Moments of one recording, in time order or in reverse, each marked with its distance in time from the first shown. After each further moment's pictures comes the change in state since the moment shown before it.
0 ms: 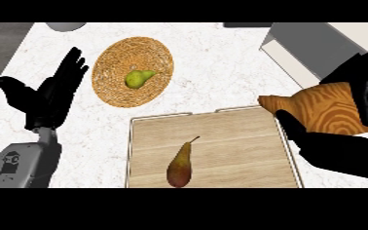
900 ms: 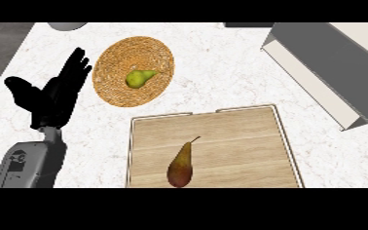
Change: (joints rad) left arm -0.008 -0.033 0.010 0.015 -0.031 -0.009 -0.011; right arm 0.046 -0.304 -0.537 0.478 -0.284 -0.050 -0.427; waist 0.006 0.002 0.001
